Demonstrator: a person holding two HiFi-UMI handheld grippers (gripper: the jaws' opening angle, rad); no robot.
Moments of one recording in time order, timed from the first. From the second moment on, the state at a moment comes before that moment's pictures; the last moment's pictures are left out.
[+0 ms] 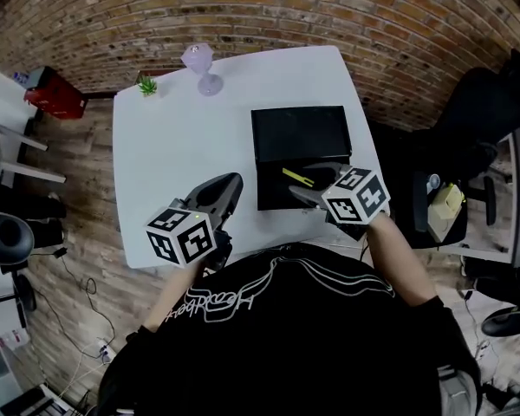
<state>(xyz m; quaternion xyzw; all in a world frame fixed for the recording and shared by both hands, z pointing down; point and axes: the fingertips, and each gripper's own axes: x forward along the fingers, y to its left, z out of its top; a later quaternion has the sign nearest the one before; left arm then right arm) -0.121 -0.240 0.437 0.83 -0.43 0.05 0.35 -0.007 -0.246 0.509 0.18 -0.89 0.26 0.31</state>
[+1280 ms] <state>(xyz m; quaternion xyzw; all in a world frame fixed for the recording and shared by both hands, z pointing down) -0.096 -0.147 0.340 0.91 -0.33 0.05 0.26 -0.028 -0.142 0.334 0.20 -0.96 0.17 0.04</state>
